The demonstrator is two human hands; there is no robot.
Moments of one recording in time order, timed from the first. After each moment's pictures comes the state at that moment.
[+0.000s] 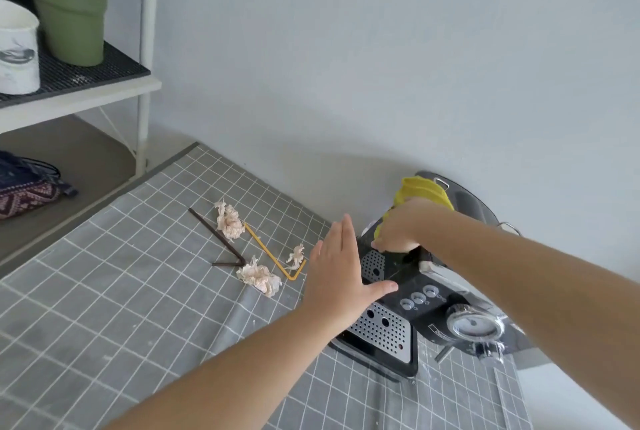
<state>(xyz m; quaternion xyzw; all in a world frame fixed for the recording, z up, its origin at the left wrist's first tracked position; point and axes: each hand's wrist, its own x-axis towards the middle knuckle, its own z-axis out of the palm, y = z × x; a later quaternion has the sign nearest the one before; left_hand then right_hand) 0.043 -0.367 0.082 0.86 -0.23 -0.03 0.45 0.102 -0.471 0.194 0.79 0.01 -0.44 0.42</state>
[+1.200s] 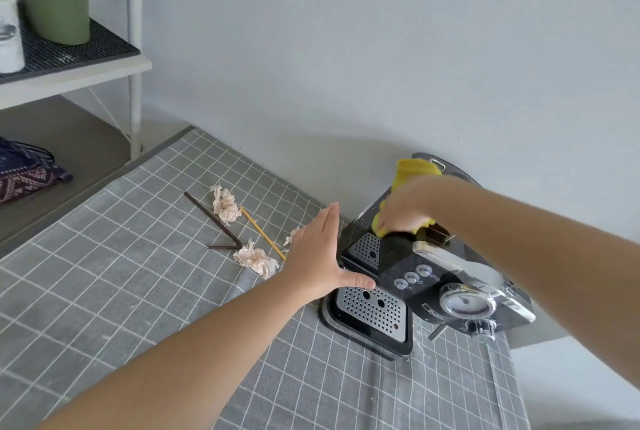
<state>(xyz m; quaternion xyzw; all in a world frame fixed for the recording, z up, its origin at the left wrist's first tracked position) 0.061 -0.349 0.065 0.85 -0.29 -0.11 0.42 0.095 -0.469 0.215 0.81 0.00 -0.46 0.36</state>
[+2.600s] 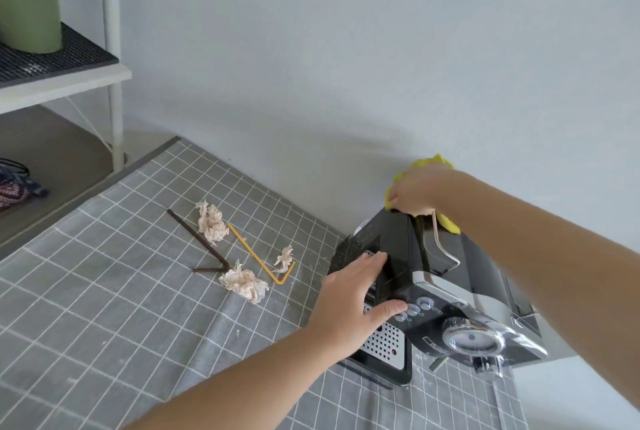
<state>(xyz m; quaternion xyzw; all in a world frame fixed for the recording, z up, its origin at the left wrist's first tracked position) 0.035 -0.395 0.055 0.75 -0.33 -0.10 0.57 0.148 -0.522 0.214 0.83 -0.06 -0.33 0.45</state>
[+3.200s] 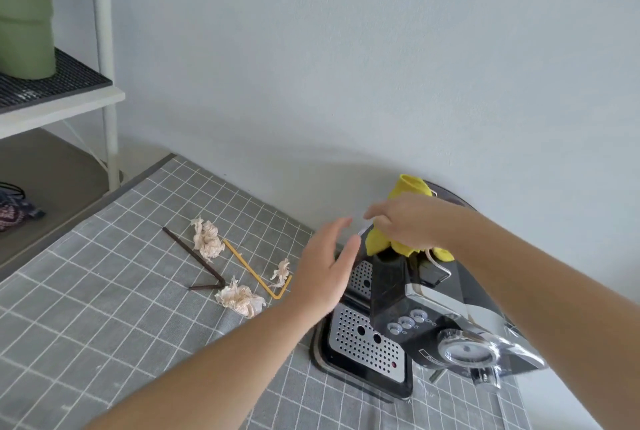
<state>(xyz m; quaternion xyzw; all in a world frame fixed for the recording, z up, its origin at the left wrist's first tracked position) 0.076 -0.378 0.094 0.71 -0.22 -0.09 0.67 0.099 -0.499 0.223 0.95 -0.06 -0.24 0.17</state>
